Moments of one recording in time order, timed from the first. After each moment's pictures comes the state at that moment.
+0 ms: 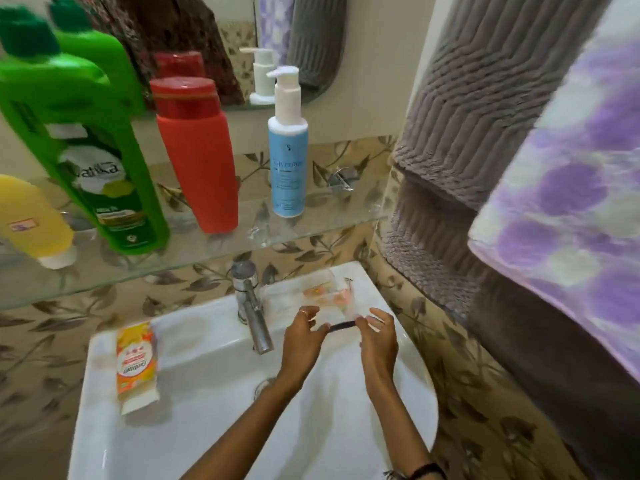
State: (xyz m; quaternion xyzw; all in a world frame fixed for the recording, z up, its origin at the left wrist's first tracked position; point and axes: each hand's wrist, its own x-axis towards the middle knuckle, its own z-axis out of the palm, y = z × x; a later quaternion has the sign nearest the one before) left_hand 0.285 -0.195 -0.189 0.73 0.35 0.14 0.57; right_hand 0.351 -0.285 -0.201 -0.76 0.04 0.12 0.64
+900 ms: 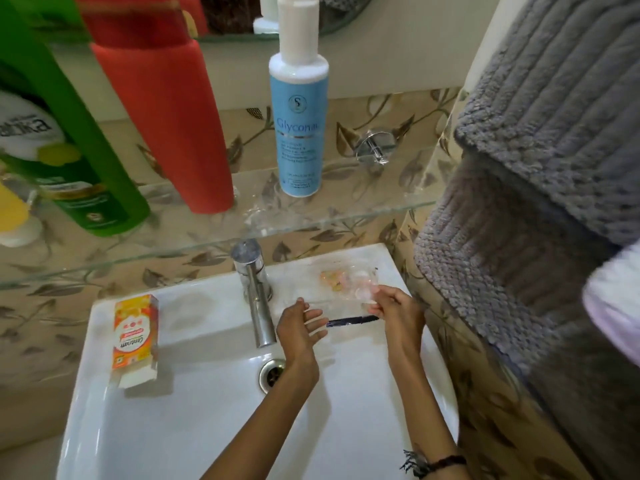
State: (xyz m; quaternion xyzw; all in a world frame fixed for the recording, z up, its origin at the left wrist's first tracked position) left_hand 0.316 -0.181 -0.220 0.29 0.54 0.27 0.74; right_hand 0.410 -0.265 -0.208 -0.72 0.00 0.19 0.67
